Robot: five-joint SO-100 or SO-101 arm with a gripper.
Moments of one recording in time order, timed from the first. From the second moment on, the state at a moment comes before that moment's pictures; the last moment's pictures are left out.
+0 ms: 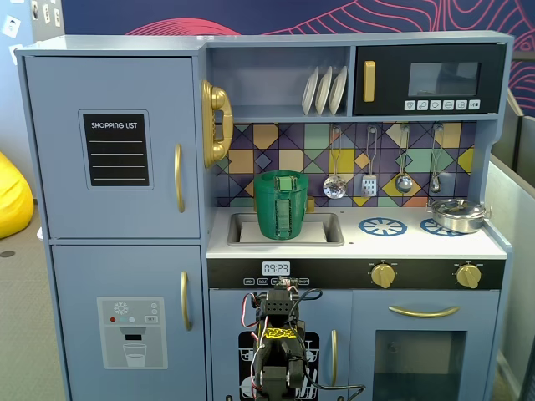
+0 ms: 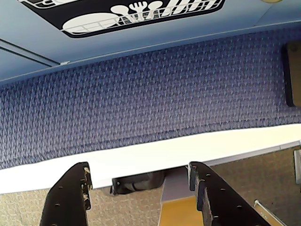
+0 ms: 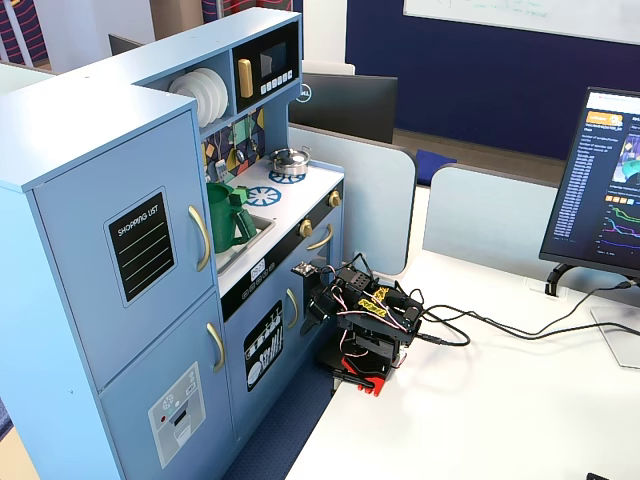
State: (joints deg) arm 1.5 182.5 170.6 77.3 -86.4
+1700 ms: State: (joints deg) arm 6.1 145.7 120.9 17.5 -94.7
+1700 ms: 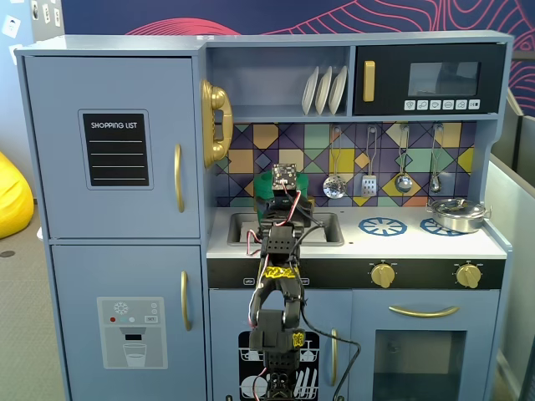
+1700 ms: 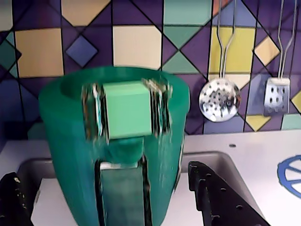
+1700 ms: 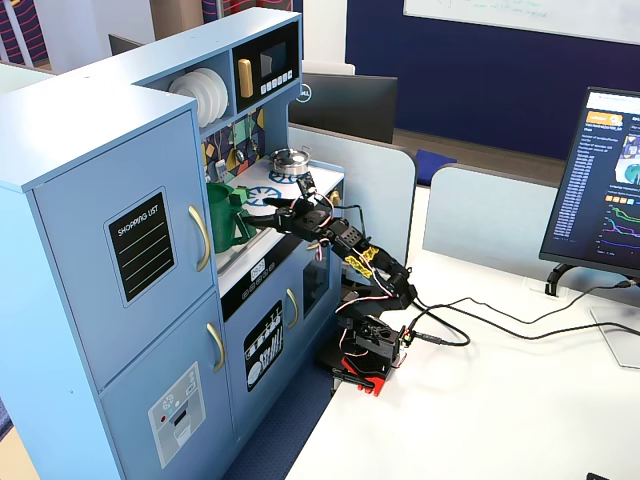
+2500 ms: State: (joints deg) arm 6.8 127.7 104.8 15.5 -94.8
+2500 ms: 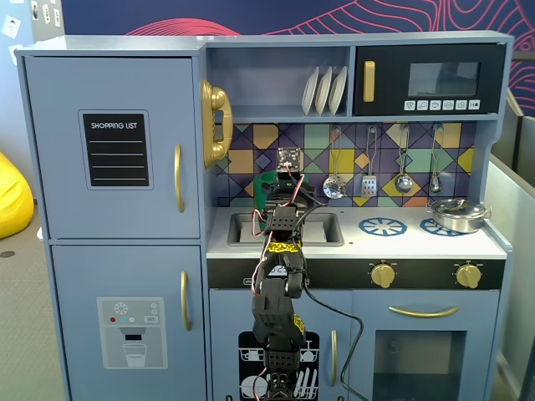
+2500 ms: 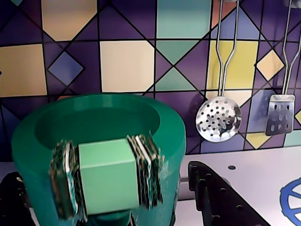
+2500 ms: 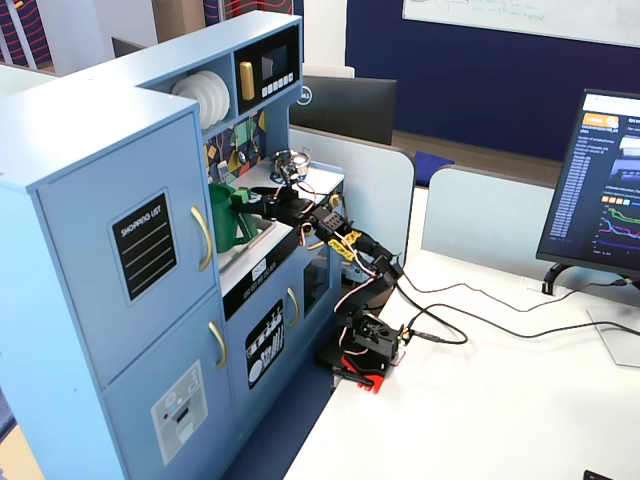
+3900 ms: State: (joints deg) arm 4.2 118.7 94.7 11.2 -104.5
